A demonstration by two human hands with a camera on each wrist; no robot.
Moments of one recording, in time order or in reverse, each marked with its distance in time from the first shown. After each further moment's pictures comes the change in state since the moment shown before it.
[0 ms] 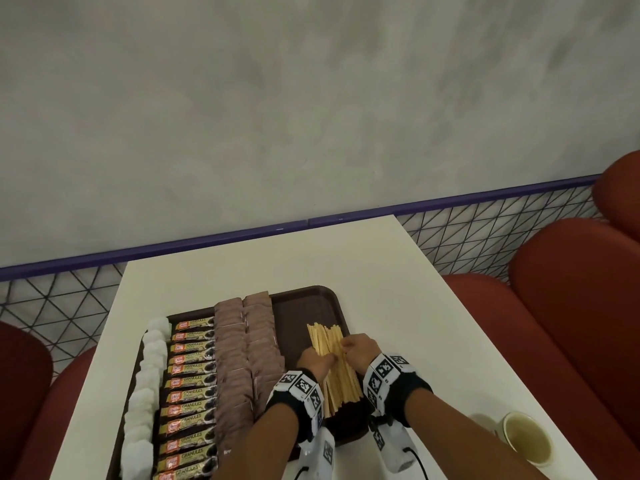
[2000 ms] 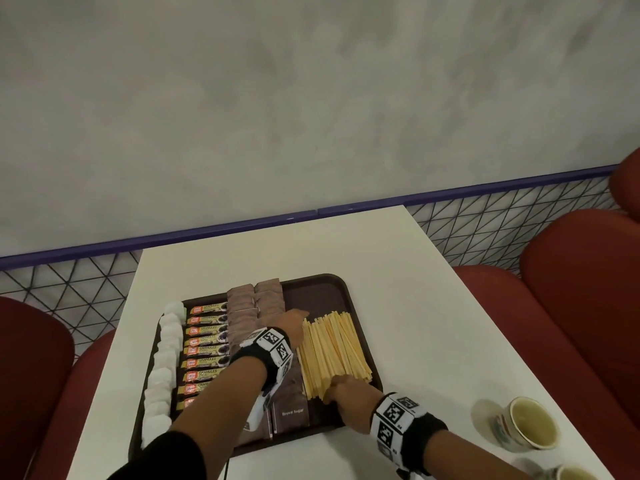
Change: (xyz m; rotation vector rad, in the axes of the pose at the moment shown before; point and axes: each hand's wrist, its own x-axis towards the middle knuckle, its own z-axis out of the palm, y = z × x) left_hand -0.027 0.045 -0.080 1.021 -0.030 0.224; right_hand -0.081 0.009 0.034 -0.651 -0.394 -0.474
